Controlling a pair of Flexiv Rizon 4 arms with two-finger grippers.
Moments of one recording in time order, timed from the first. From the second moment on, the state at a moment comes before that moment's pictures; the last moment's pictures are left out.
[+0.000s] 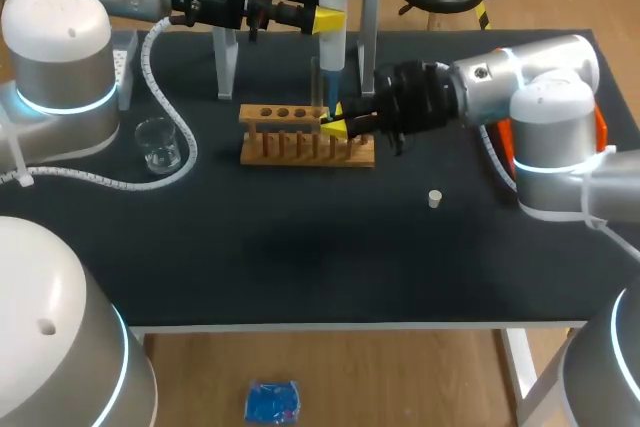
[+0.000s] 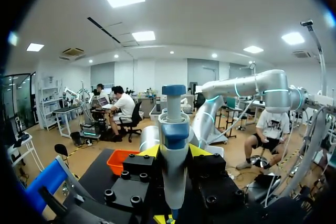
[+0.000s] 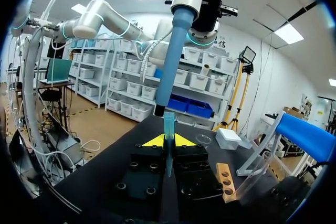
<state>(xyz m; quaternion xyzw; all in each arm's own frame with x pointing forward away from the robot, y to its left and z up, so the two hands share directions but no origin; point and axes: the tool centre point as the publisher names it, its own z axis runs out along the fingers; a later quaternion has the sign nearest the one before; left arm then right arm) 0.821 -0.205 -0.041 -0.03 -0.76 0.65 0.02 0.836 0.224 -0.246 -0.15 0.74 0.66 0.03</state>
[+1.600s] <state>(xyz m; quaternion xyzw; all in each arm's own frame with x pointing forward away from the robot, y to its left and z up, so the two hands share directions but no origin) 0.821 -0.205 -0.041 -0.03 -0.76 0.65 0.02 0.830 0.223 -0.249 -0.15 0.74 0.66 0.02</state>
